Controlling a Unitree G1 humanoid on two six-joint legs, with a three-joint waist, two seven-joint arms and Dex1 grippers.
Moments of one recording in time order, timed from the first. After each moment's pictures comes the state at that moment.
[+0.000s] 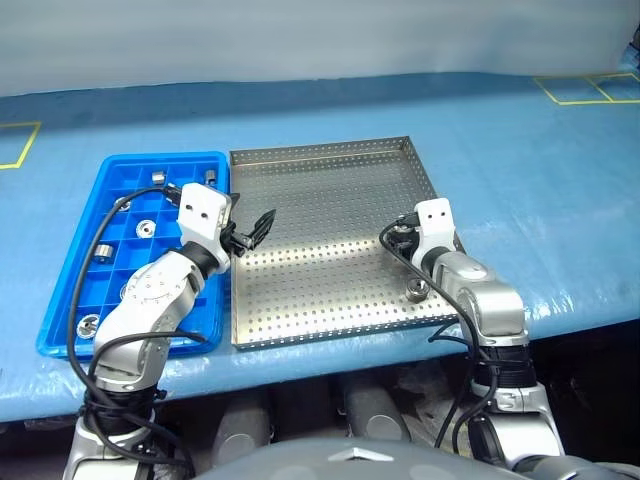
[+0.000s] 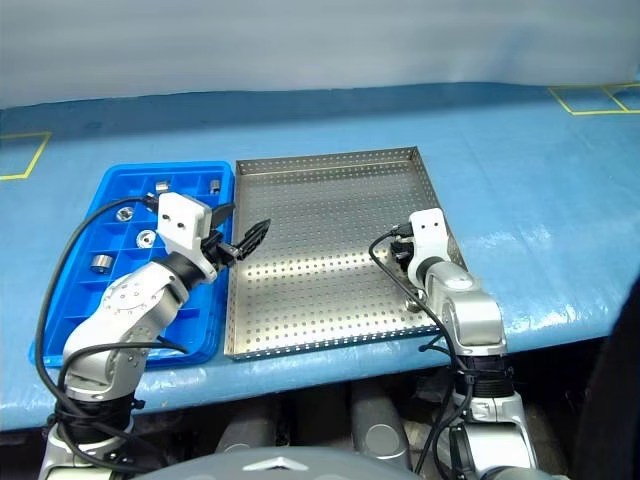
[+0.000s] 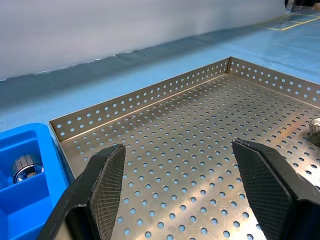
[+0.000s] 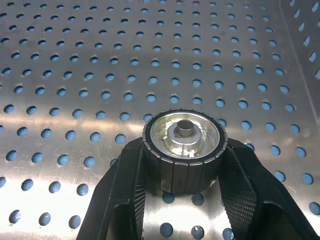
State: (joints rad) left arm -0.15 0.39 0.01 -0.52 -0.36 0.67 -0.28; right arm -0.30 -0.25 -0.05 -0.14 0.13 0.84 0.22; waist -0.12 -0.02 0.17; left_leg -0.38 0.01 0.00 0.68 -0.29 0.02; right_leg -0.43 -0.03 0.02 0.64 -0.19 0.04
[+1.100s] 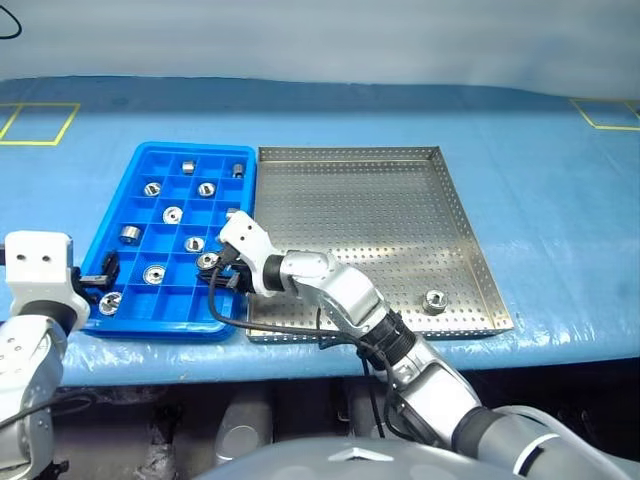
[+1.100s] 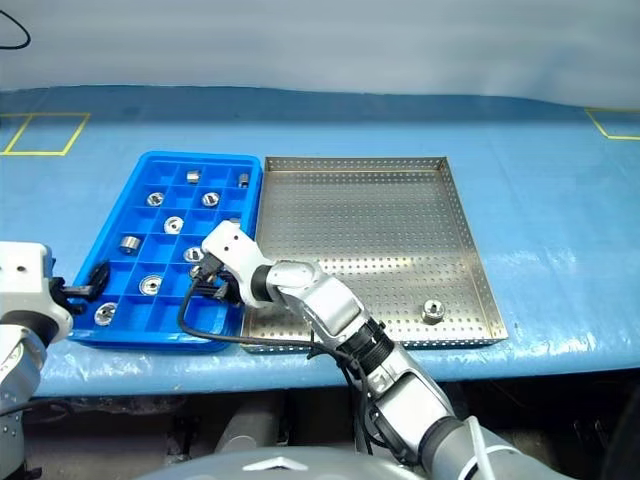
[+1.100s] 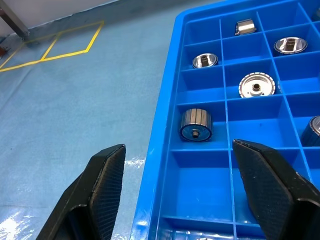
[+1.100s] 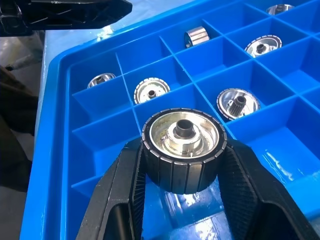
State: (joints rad) left arm 0.20 0.50 0.58 -0.76 -0.32 0.98 -0.15; right arm -0.61 0.12 0.54 0.16 0.20 0.65 0.52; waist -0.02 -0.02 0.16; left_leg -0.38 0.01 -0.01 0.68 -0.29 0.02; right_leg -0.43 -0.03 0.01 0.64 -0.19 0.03
